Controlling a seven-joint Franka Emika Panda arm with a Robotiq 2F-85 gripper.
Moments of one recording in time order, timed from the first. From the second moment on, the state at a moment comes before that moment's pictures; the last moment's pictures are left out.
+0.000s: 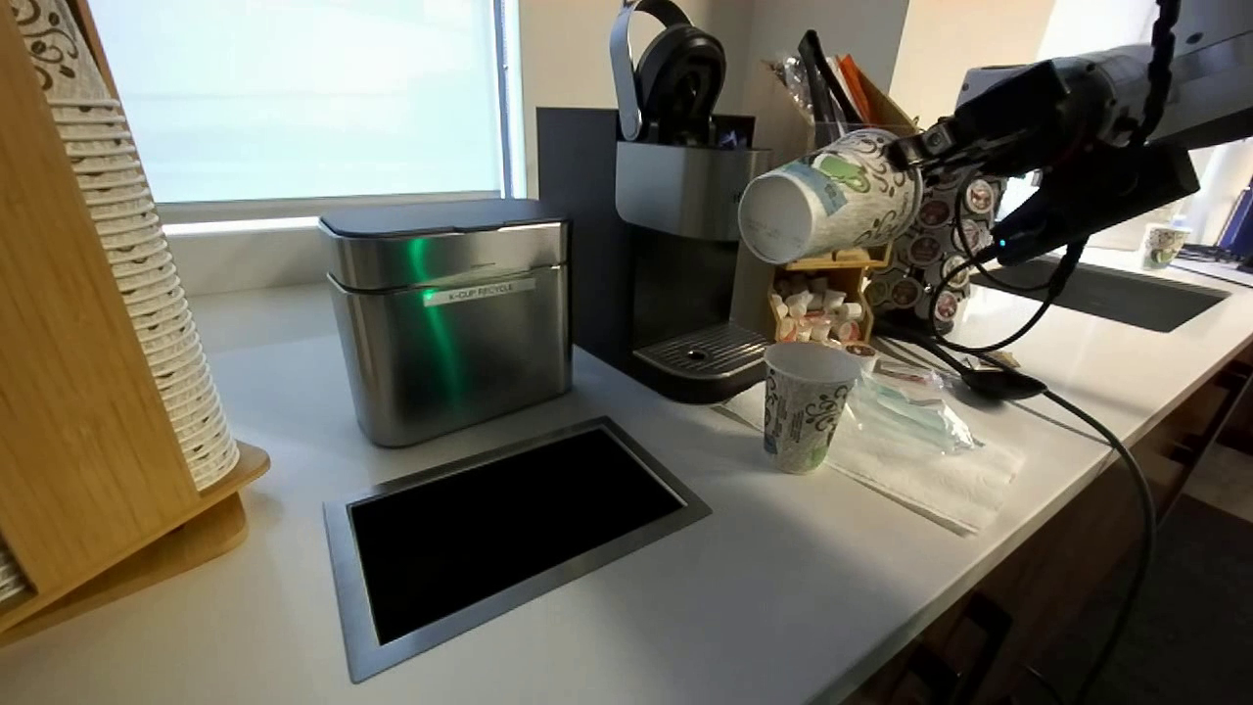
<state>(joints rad) 1.18 -0.84 -1.31 -2.44 0.72 2.17 -1.26</state>
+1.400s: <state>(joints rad) 1.50 -0.93 -1.69 -2.26 0.73 1.94 -1.10</state>
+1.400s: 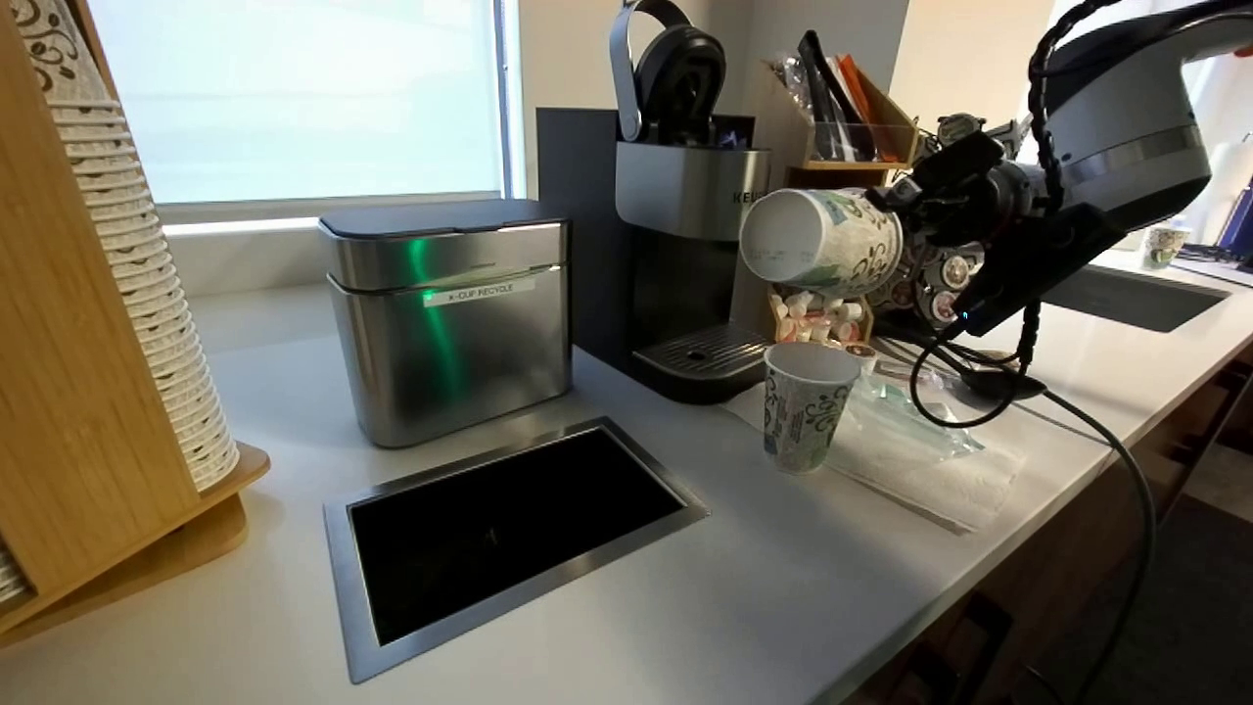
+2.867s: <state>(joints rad) 1.27 -0.96 -1.44 -2.39 0.65 1.99 -0.93</state>
